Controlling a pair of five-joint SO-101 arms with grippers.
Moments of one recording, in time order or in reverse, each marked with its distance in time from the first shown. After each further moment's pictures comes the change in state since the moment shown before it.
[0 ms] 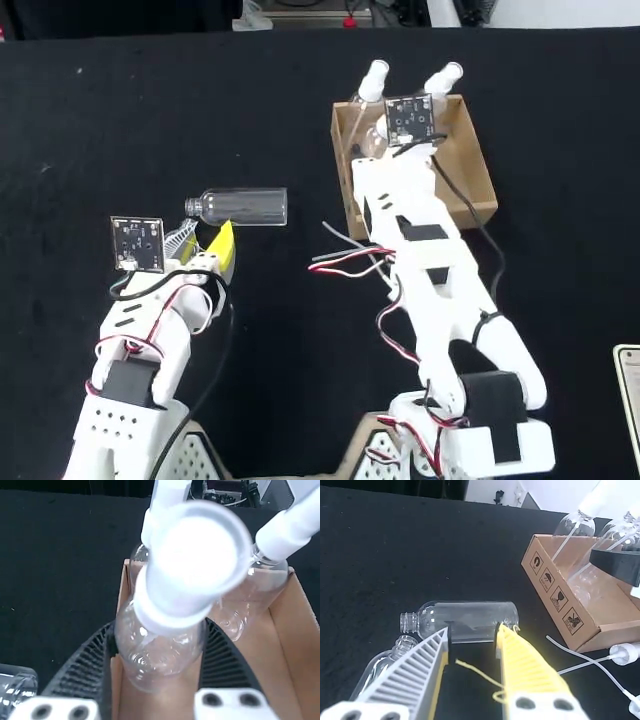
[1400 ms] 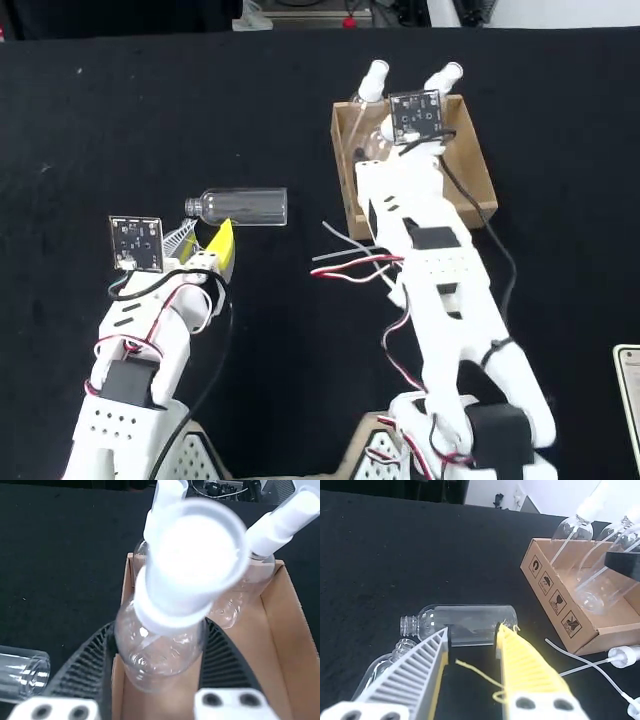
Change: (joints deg) left arm 0.0 0.0 -0.7 0.2 0.0; right arm 0.0 -9.9 0.0 10.6 0.0
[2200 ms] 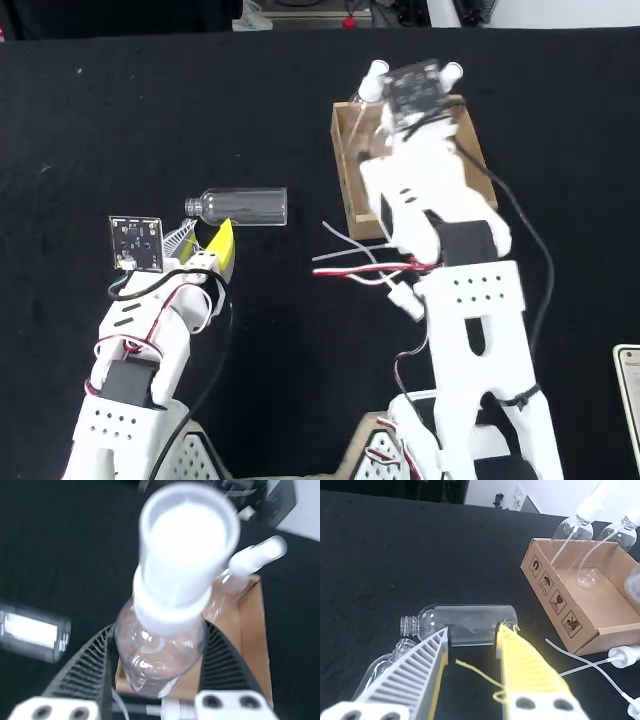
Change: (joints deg) left arm -0.1 0.0 0.0 0.0 0.0; right arm -0.5 -15.3 -17.2 35.1 5.8
